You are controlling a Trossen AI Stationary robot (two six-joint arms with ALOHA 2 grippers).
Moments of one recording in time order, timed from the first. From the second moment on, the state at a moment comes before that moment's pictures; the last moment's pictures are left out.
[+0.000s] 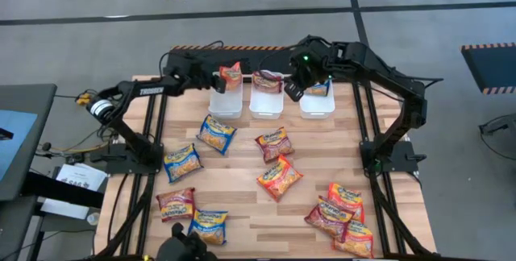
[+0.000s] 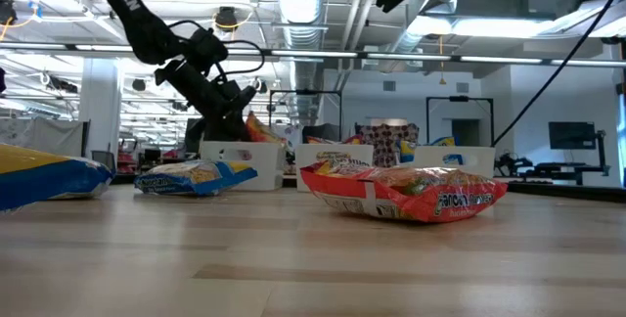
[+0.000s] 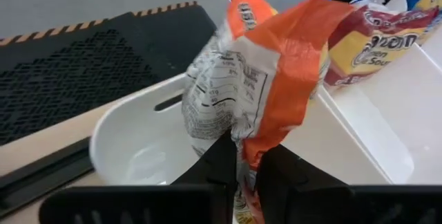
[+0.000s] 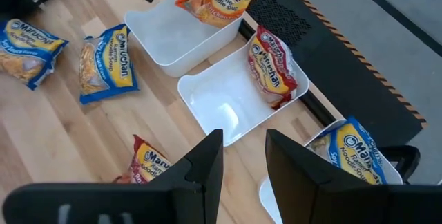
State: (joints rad) left arm 0.91 1.59 0.81 0.21 0.15 -0.29; right arm -0.34 1.64 2.00 -1.27 0.21 0.26
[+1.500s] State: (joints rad) left arm 1.01 1.64 0.86 0.06 0.26 -0.35; right arm -0.33 1.64 2.00 -1.24 0.21 0.26
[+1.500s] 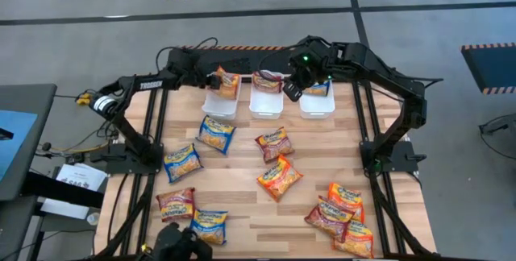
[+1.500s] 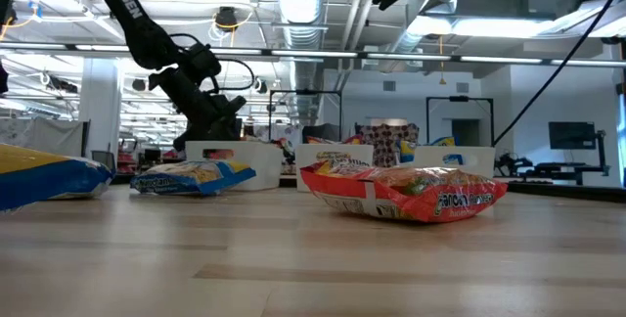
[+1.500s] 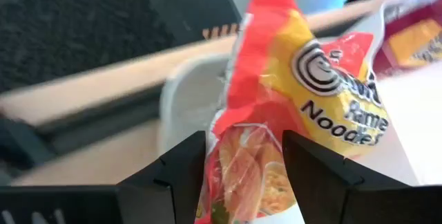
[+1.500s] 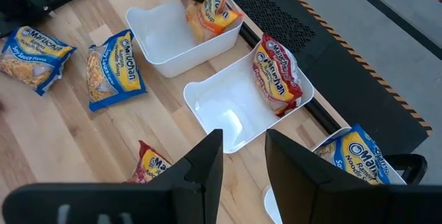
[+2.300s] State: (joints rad) left arm 1.00 1.58 0.86 0.06 0.21 -0.32; right arm -0.33 1.64 2.00 -1.25 0.21 0.26
